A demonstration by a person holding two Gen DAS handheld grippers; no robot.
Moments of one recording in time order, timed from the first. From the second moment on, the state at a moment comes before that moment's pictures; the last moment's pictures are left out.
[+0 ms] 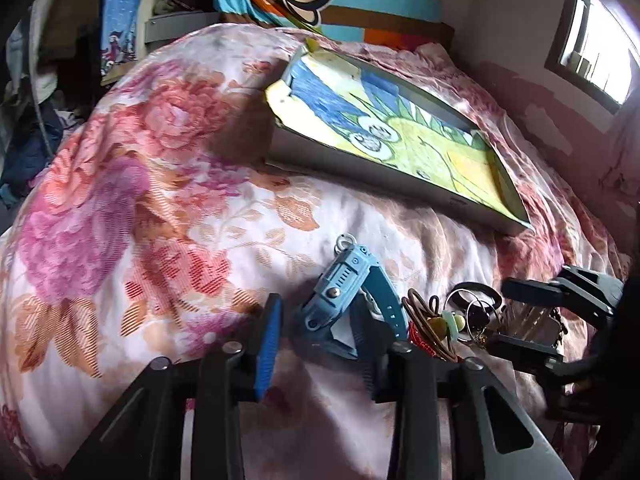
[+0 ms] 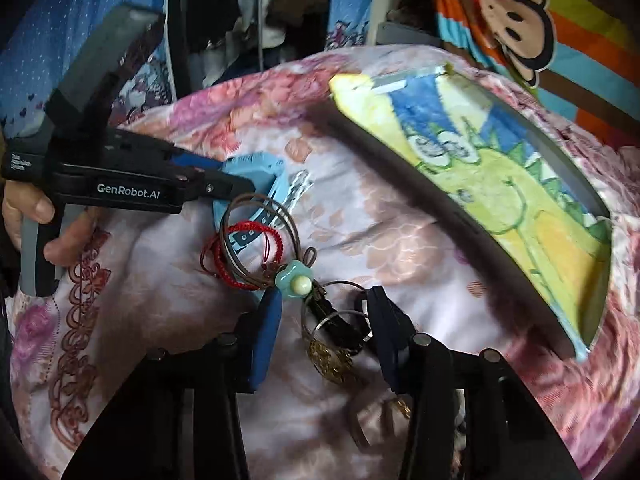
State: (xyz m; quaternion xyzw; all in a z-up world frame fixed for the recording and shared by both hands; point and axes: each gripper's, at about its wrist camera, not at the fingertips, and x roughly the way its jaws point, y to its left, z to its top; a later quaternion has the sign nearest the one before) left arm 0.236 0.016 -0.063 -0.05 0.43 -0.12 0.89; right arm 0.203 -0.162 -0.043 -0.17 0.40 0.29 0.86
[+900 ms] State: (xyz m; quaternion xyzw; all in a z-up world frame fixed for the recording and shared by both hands) left arm 0.238 0.017 -0.063 -0.03 0.42 -0.09 0.90; right arm 0.209 -0.149 -0.057 -0.16 0.37 0.31 0.86
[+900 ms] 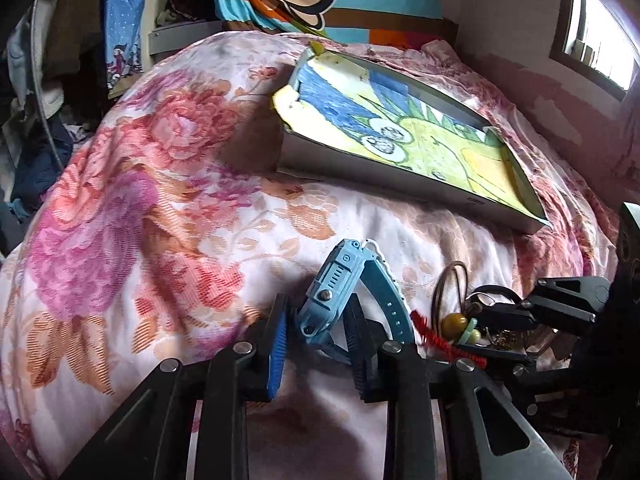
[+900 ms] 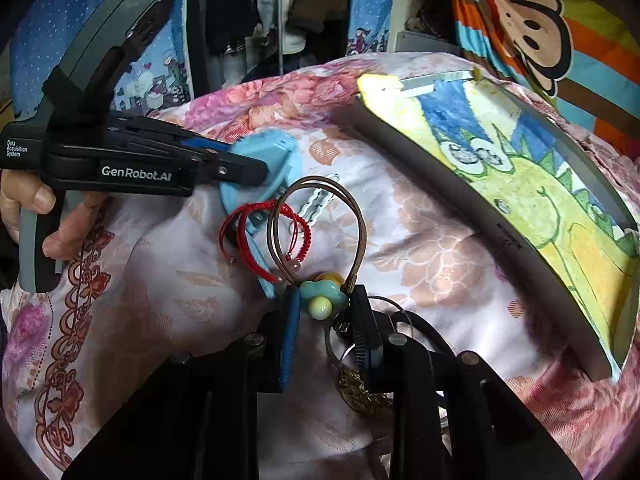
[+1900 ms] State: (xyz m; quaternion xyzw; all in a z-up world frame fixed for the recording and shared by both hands) left arm 0.245 0.019 0.004 -0.11 0.27 -0.07 0.96; right arm 0.246 -0.227 0.000 -0.06 0.29 0.15 0.94
